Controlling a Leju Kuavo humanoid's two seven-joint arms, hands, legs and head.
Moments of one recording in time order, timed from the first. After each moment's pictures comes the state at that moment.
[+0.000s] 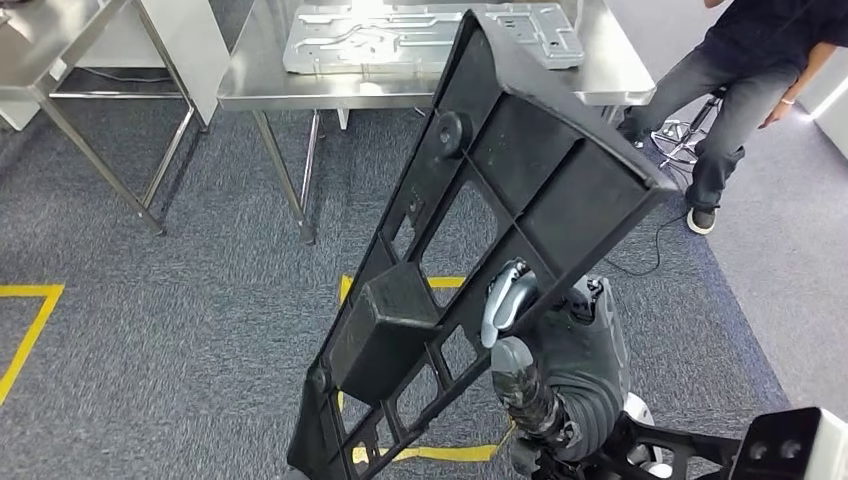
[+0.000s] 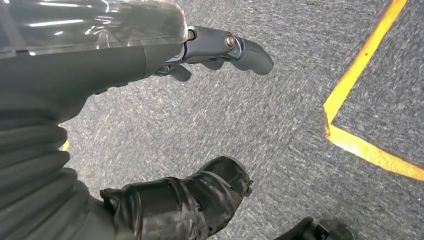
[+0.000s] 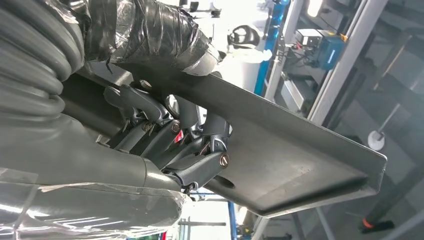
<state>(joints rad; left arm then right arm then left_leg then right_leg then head) -0.07 -0.02 -0.70 -0.23 -0.47 0.44 0.12 -0.37 -0.16 0.73 -1.93 -0.29 -0.32 -0.46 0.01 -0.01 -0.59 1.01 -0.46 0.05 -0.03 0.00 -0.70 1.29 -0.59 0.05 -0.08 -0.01</state>
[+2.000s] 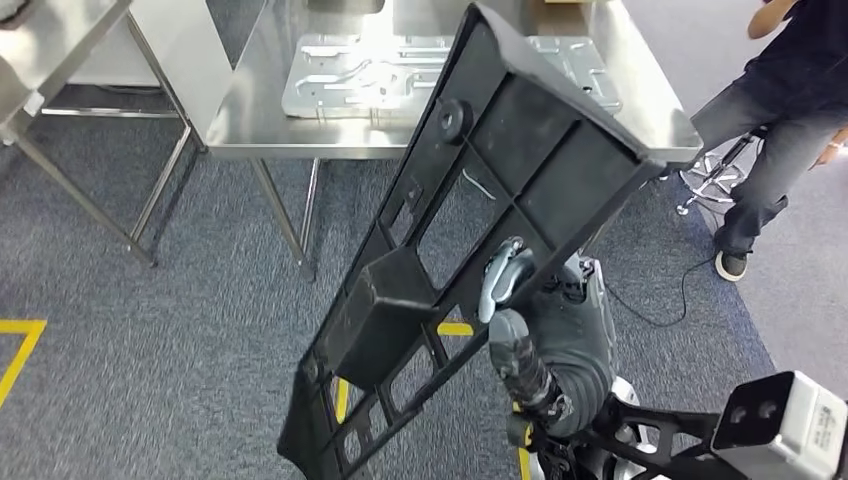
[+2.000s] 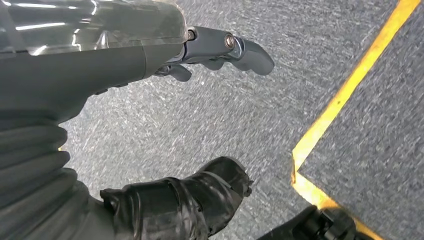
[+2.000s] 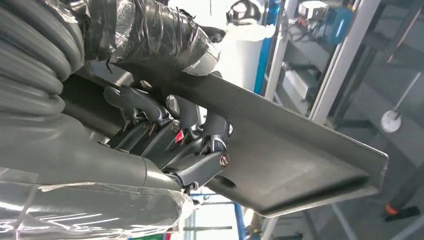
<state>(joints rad) -0.07 -0.02 -0.70 -0.23 -0.41 0.45 0.13 -0.38 -0.13 0.70 -1.86 -0.35 -0.31 -0.50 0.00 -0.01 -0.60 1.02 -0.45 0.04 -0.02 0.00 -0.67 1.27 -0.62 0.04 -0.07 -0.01</state>
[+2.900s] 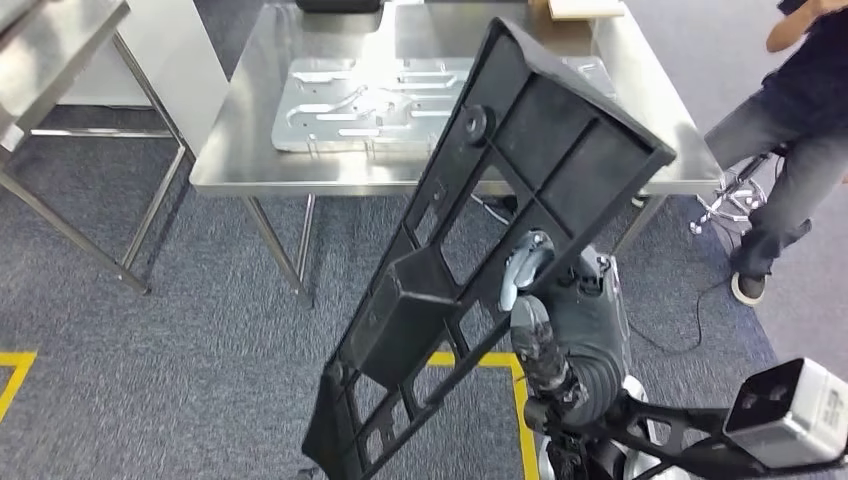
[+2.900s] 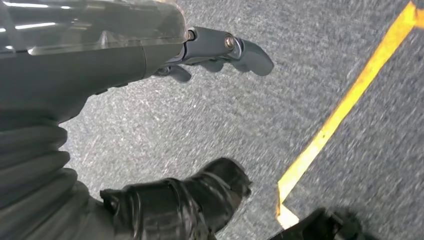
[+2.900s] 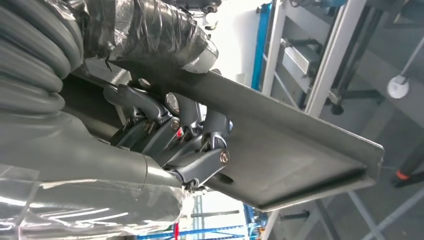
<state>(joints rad) -0.06 -0.01 -0.70 -0.23 -0.40 0.45 0.13 -0.36 -0.15 0.67 -1.87 -0.37 -0.30 -0.51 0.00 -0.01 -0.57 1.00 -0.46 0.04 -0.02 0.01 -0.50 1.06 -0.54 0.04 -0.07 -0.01</state>
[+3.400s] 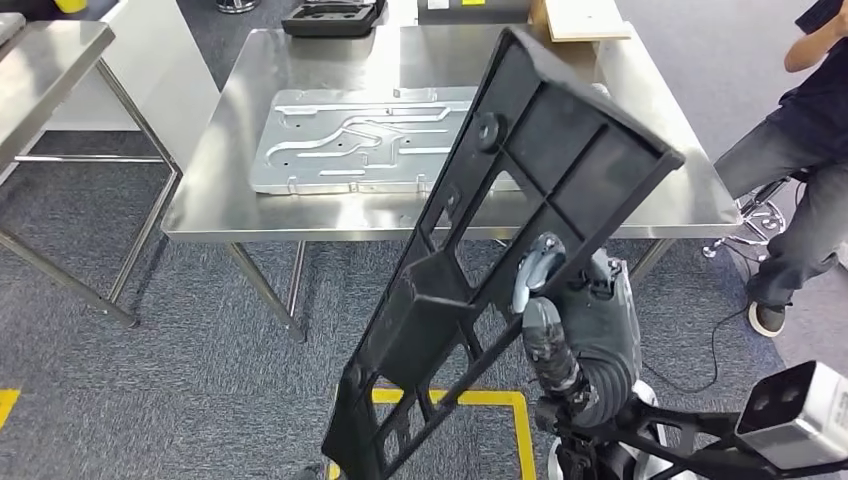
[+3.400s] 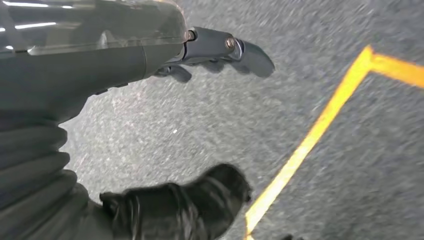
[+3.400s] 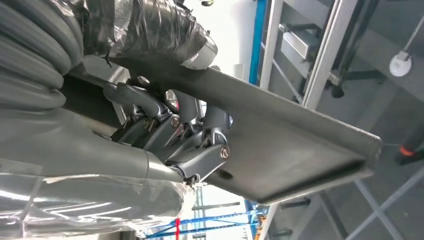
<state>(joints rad) -0.07 -0.01 -0.70 -0.22 -0.40 0.45 0.13 -0.34 -0.16 0.66 -1.88 -0.38 -0.30 -0.51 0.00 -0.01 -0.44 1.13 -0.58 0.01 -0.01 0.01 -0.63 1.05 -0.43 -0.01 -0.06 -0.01</state>
